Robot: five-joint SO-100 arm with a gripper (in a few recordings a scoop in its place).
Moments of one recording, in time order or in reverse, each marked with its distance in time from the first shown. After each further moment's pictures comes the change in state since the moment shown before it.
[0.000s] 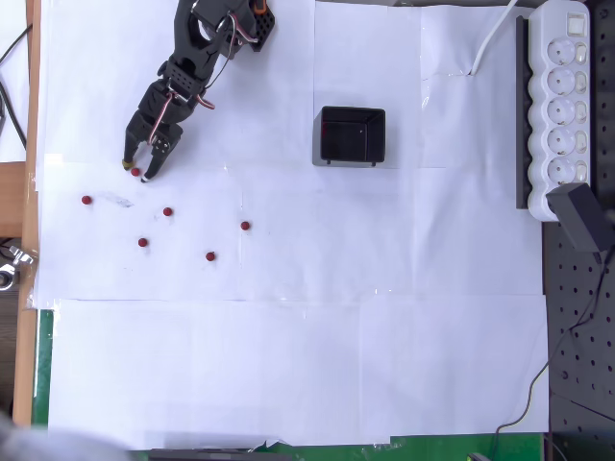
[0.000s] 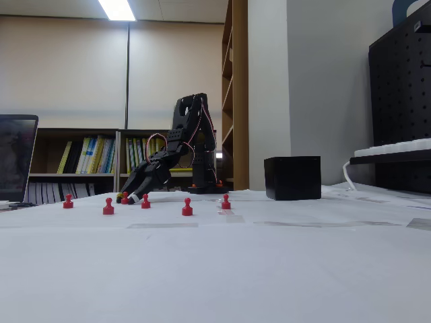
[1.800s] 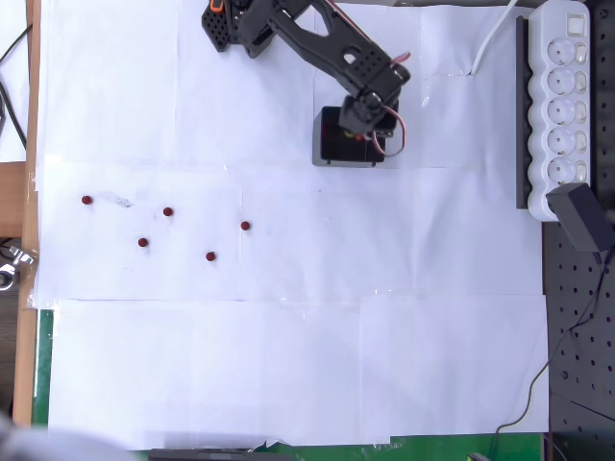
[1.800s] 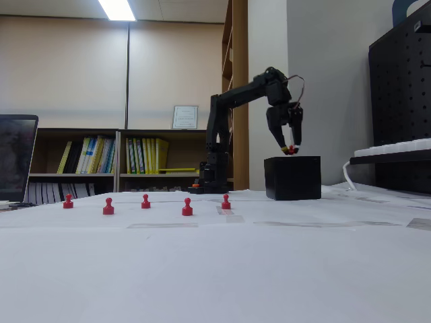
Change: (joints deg) arm -81.4 -3.3 68.6 114.3 -56.1
